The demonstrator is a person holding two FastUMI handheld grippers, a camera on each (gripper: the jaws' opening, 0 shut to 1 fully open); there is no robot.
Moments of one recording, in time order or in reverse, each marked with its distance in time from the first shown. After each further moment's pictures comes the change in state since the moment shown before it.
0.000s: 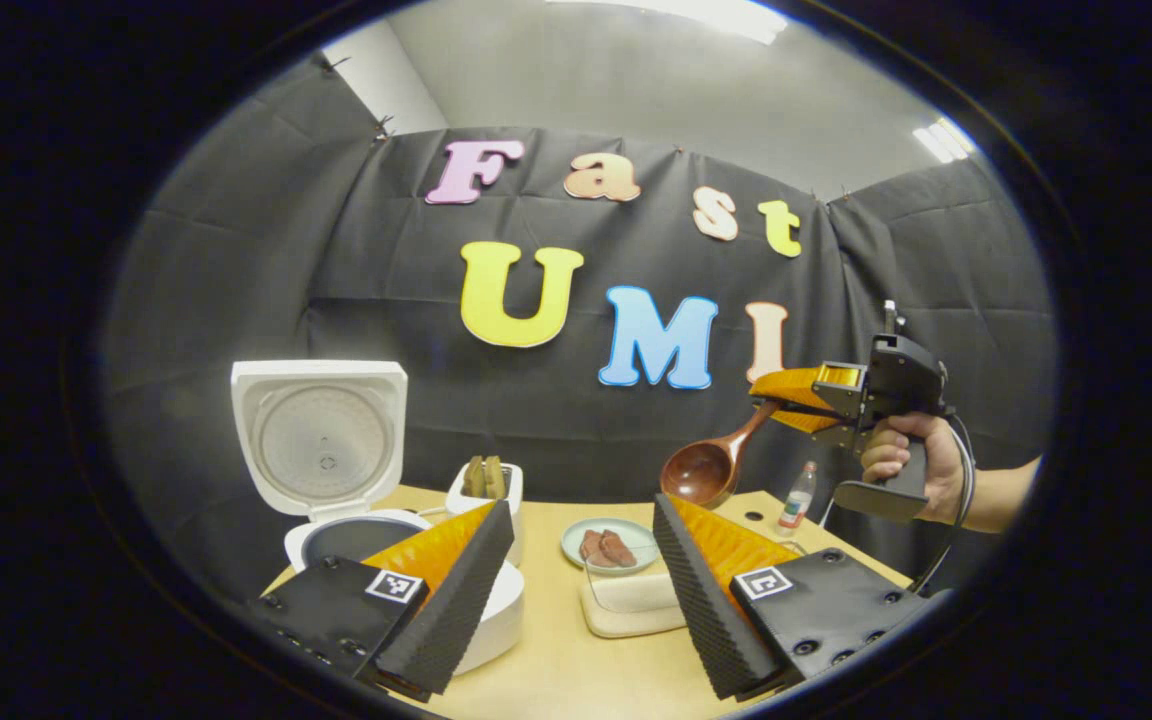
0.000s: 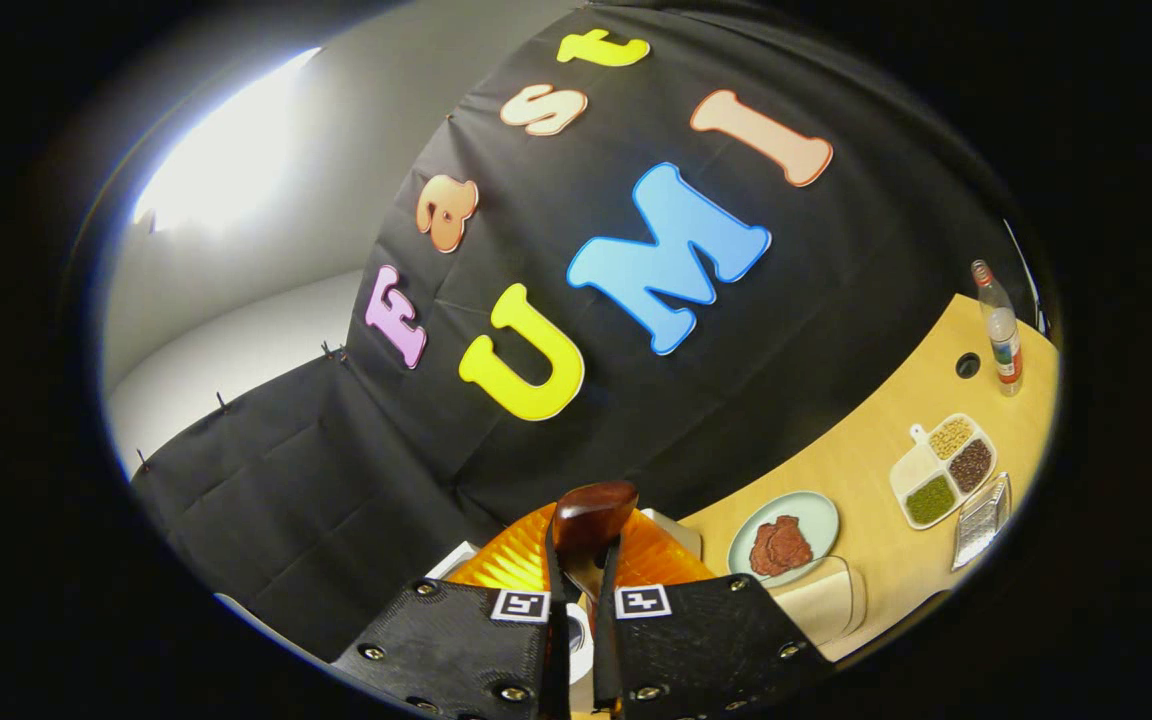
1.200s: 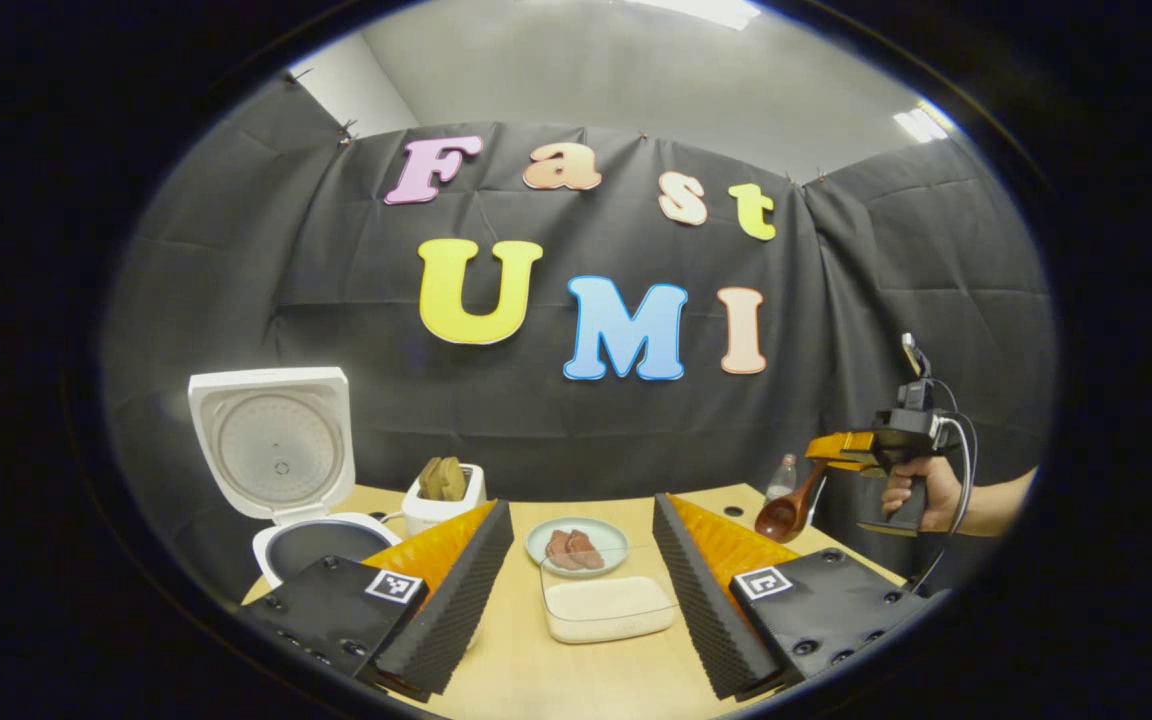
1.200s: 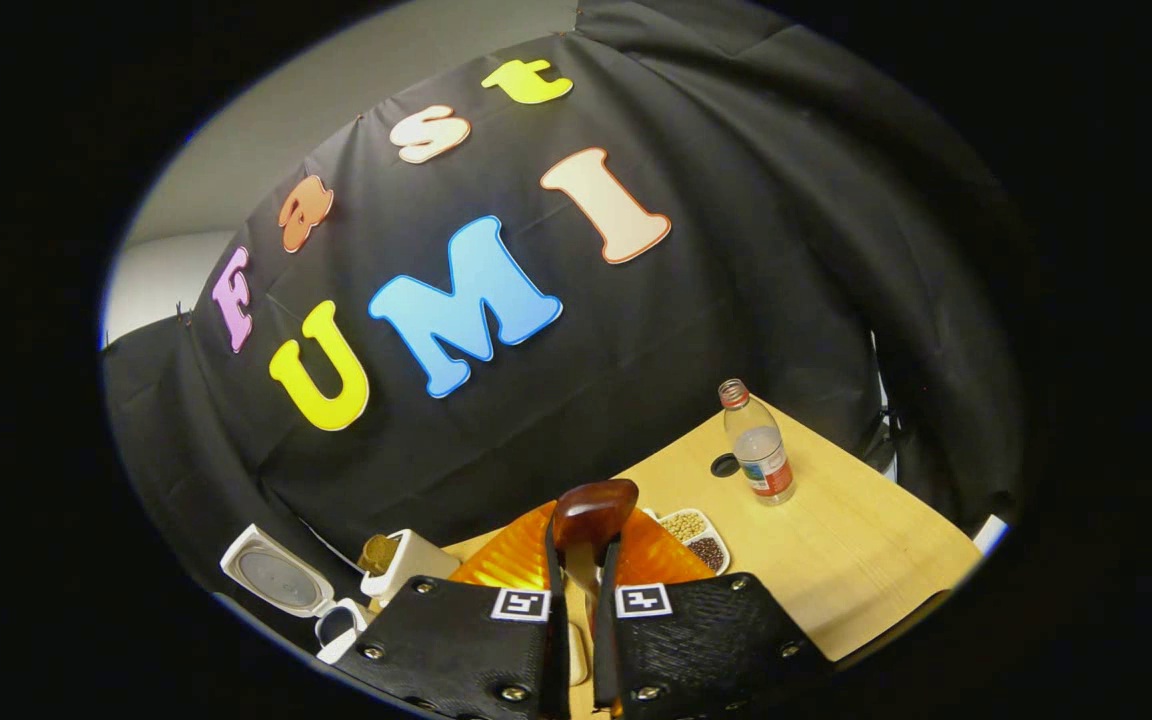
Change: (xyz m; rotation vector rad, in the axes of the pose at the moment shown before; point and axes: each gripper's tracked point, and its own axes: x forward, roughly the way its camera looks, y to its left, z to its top) left arm 0.025 -0.066 0.001 0.050 0.030 -0.015; right arm -0.084 -0.209 0.069 -0.232 -0.058 -0.496
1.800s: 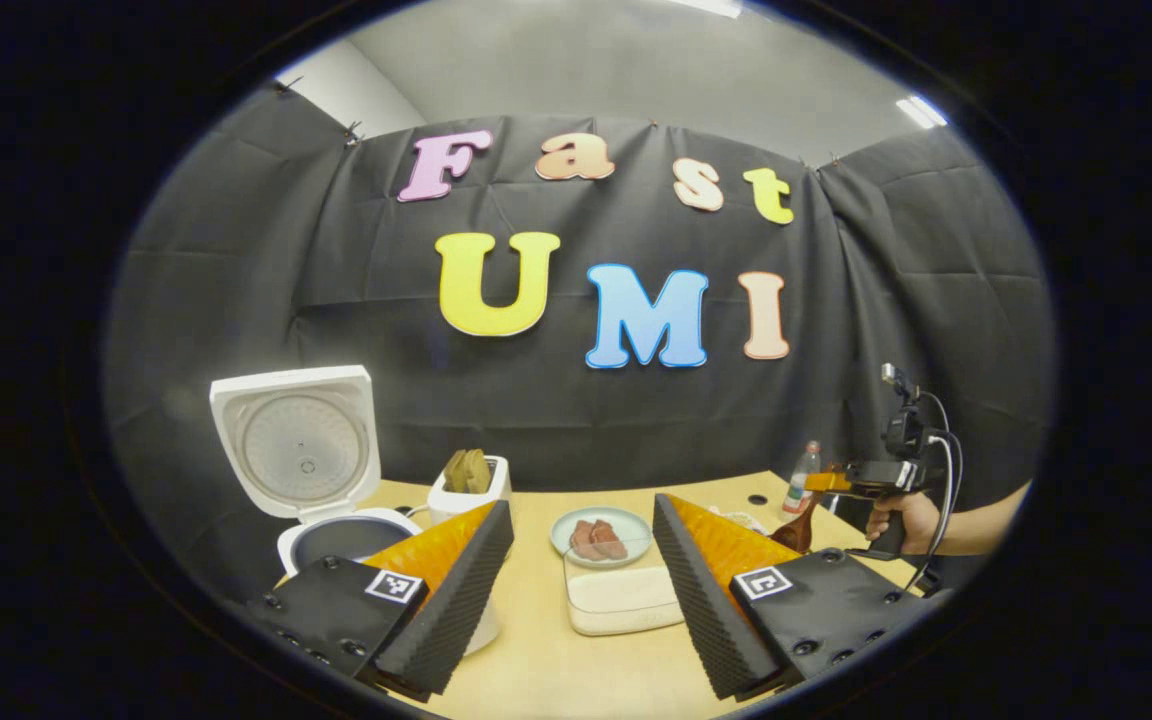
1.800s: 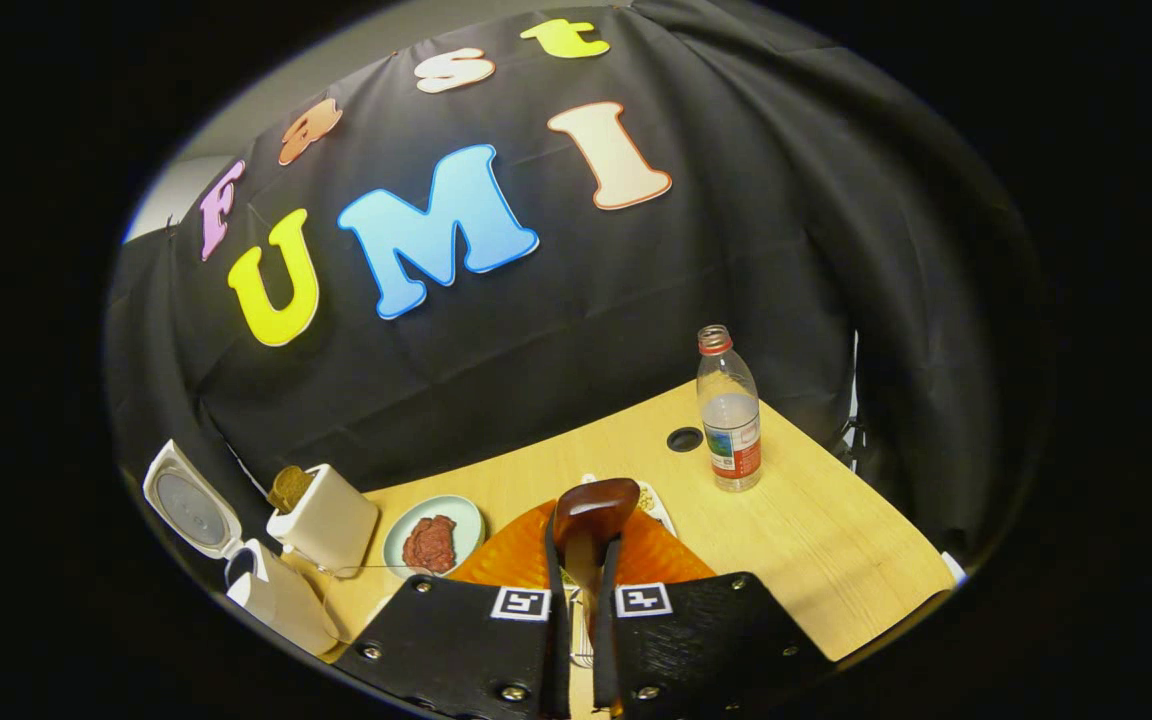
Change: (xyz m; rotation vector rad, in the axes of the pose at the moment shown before) left arm -0.005 0.010 -0.004 0.025 0.044 0.079; right arm 0.051 -0.044 -0.072 -0.184 0.107 -0.119
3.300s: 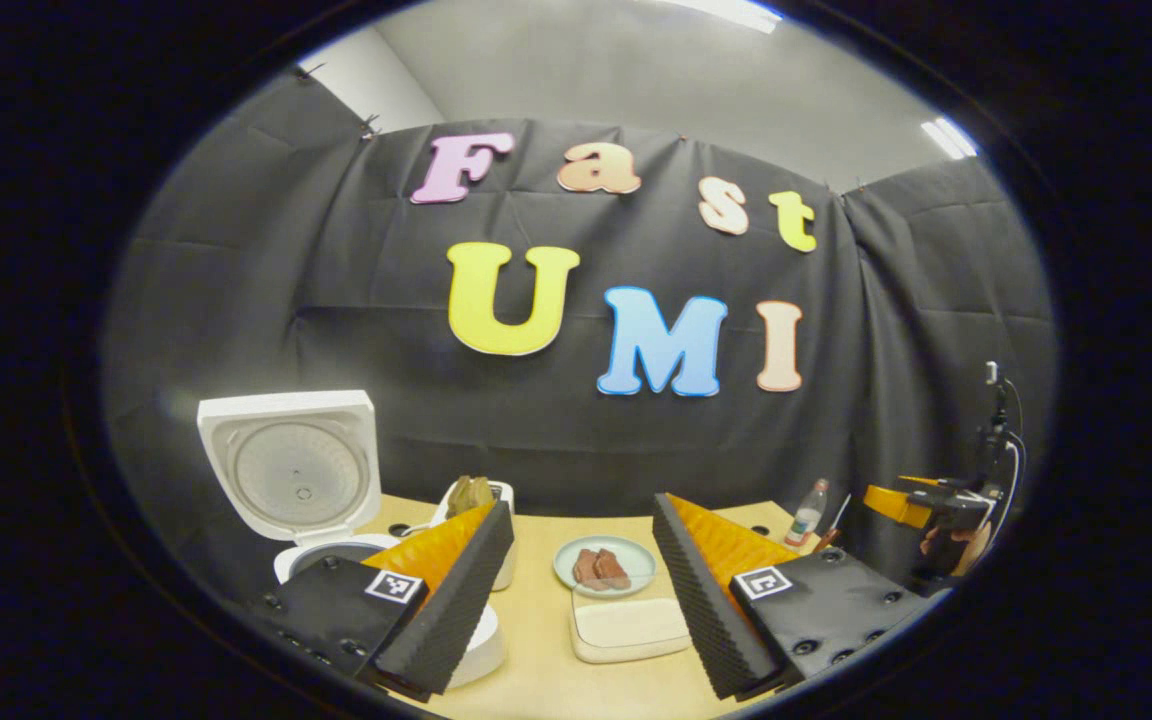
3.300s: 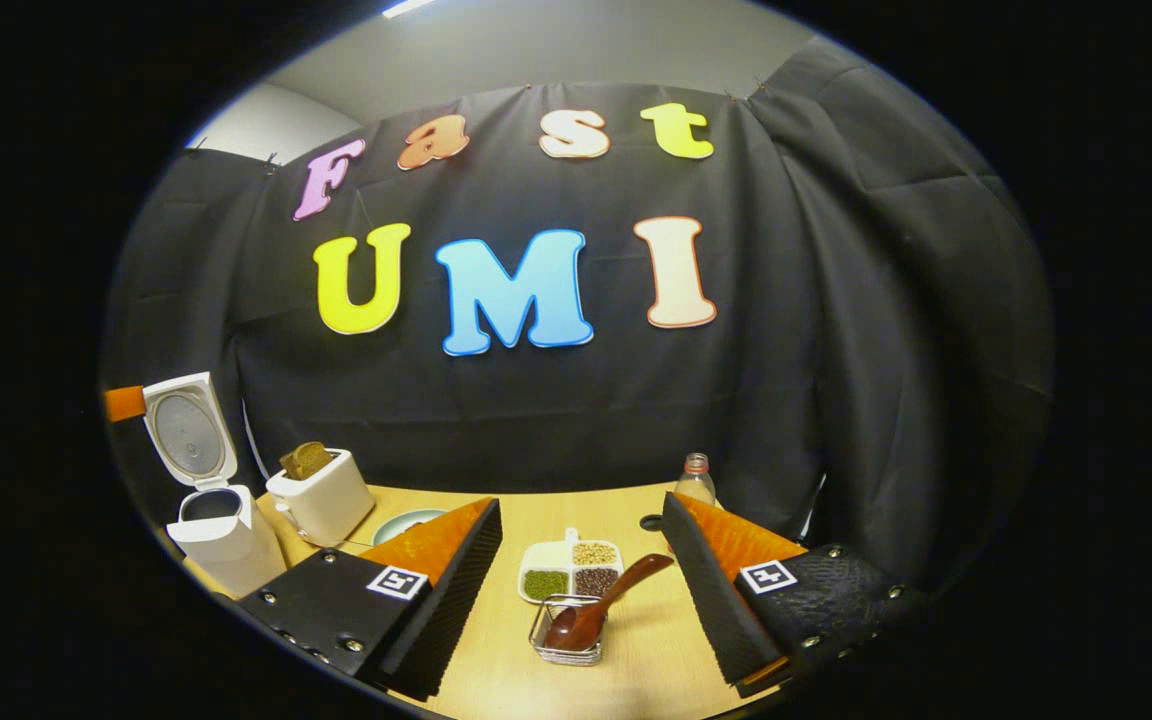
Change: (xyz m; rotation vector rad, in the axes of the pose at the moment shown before) left arm 0.040 0.047 0.061 -0.099 -0.049 0.000; right arm -0.140 0.044 0.072 -0.300 -0.274 0.067
